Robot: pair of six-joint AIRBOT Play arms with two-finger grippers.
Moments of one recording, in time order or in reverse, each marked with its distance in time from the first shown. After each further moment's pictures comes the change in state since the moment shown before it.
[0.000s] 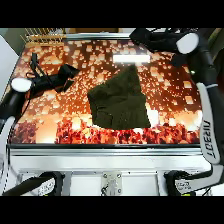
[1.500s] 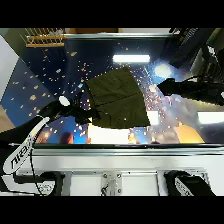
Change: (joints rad) left arm -0.246 -0.215 -0.246 0.224 -0.196 0.092; right arm -0.193 0.713 -0.794 -0.085 0.303 -0.212
